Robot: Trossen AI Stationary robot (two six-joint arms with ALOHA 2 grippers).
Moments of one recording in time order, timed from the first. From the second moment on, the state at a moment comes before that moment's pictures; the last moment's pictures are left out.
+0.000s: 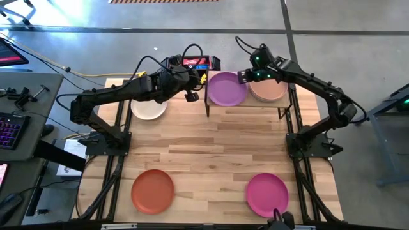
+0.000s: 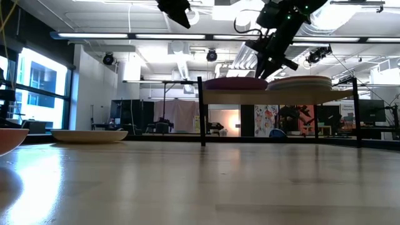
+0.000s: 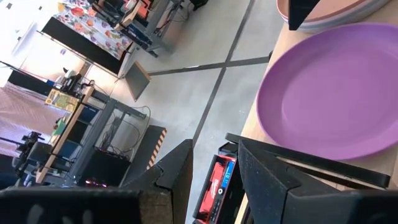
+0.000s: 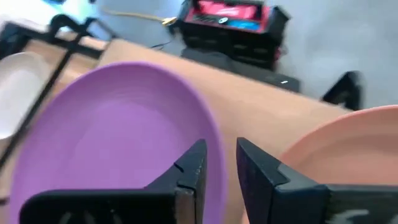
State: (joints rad) left arm 0.22 1.52 1.56 -0.53 -0.69 0.50; right arm -0.75 1.46 1.31 -0.70 0.02 0.46
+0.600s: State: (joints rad) left arm 0.22 1.52 1.56 -0.85 -0.65 0.27; right arm -0.54 1.45 1.39 -0.92 -0.37 0.43
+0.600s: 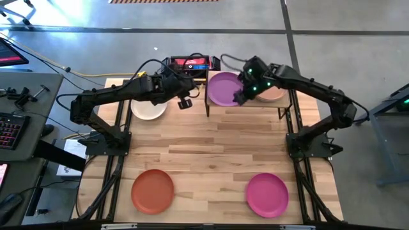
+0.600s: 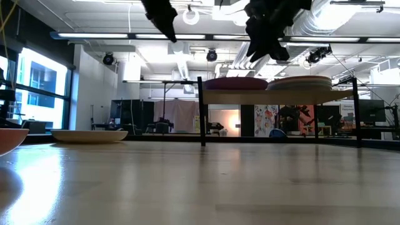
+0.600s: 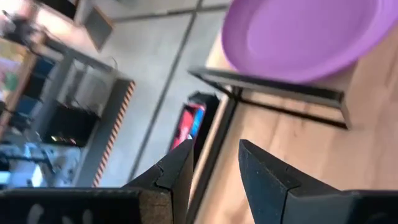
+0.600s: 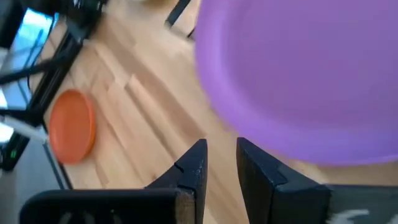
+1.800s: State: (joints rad) left arm 0.26 1.52 1.56 -1.03 -0.64 0.10; right arm -0.44 1.59 1.39 -0.86 -0.16 0.52
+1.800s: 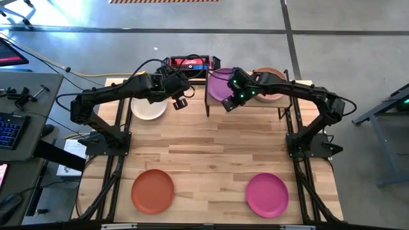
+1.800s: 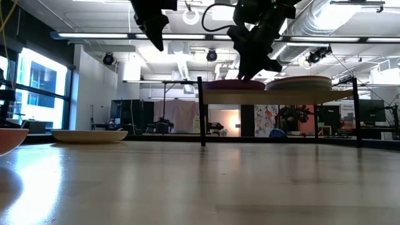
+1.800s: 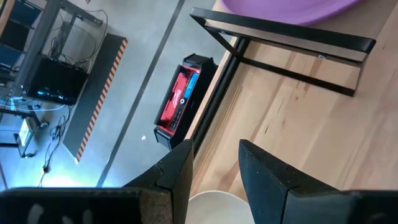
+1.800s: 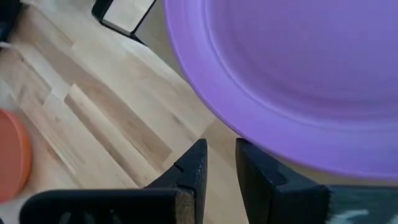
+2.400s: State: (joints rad) left arm 0.26 1.52 1.53 -1.19 -0.52 -0.03; right arm -0.31 1.52 1.39 -1.03 -0.28 0.52
